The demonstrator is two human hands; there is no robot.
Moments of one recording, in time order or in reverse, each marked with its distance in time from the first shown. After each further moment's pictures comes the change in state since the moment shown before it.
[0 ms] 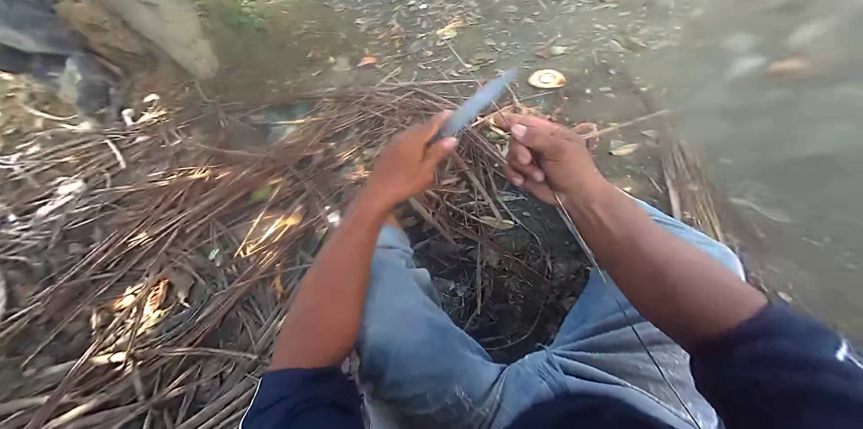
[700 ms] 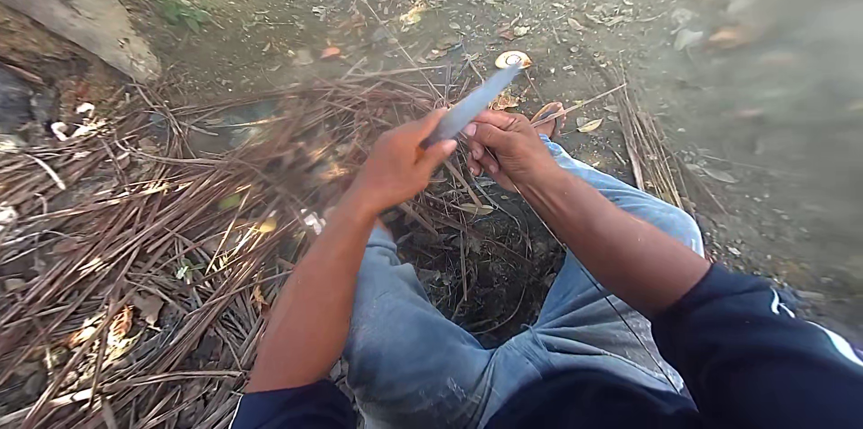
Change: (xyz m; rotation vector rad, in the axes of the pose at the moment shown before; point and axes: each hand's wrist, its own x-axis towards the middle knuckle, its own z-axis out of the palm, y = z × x) left_hand 0.000 0.019 0.009 -0.070 -0.008 0.125; right_hand -0.001 0.013 0.008 -0.034 0.012 -0.115
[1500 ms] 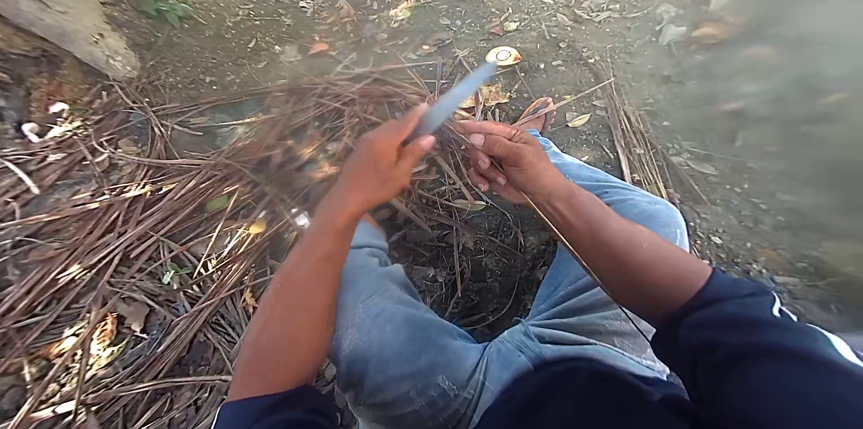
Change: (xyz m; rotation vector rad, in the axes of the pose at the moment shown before) left_hand -0.006 -0.012 -0.002 0.037 0.004 0.025; right_hand -0.027 0.011 -0.020 0.083 -0.112 0.070
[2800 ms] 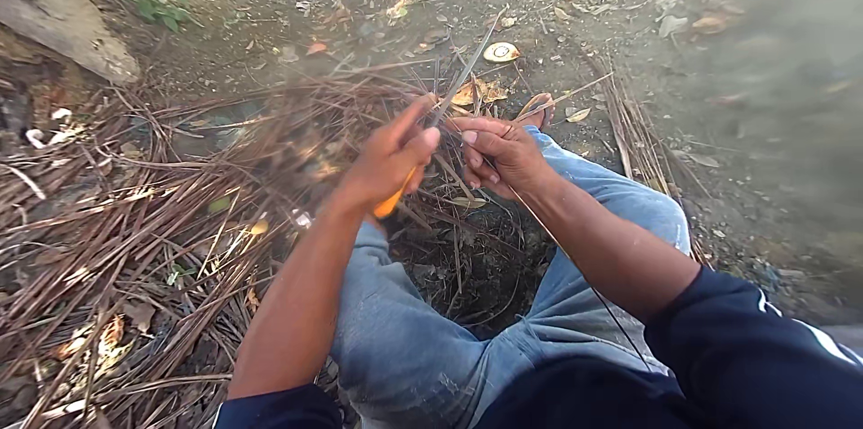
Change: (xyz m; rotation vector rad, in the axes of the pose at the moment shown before) left_hand 0.002 0.021 0.004 -0.707 -0.167 -0.199; right_hand 0.000 0.005 0.006 0.020 0.003 -0.061
